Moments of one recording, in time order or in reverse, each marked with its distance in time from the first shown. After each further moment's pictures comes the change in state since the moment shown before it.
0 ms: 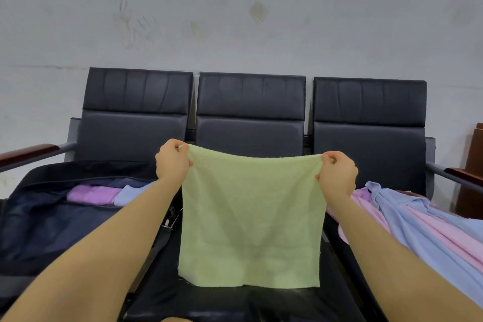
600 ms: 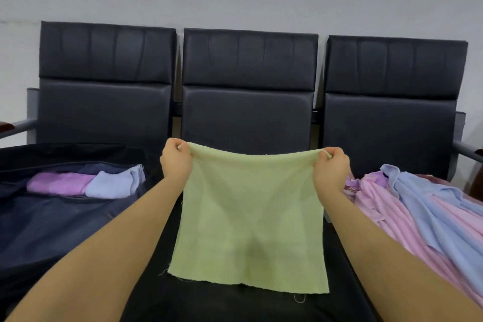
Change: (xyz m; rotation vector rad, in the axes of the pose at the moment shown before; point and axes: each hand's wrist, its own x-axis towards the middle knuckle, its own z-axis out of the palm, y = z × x) left_hand 0.053 -0.073 0.103 -0.040 -0.073 -0.130; right_hand 0.045 0.061 0.092 -0.070 -0.007 0.097
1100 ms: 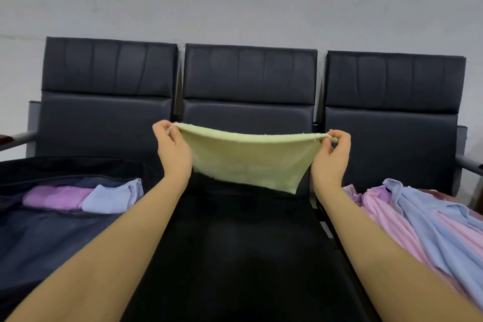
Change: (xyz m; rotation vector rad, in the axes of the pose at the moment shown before) left_hand -0.016 0.060 -0.008 -0.274 0.152 0.223; right_hand 0.007 -0.041 0.001 0.366 0.039 -0.269
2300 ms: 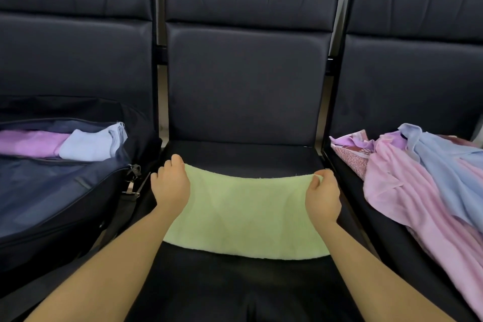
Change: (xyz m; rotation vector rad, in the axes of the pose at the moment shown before) left_hand -0.067 -0.203 -0.023 1.211 -0.386 0.112; right_hand -0.104 0.160 -0.036 -0.688 -0.243 0.309
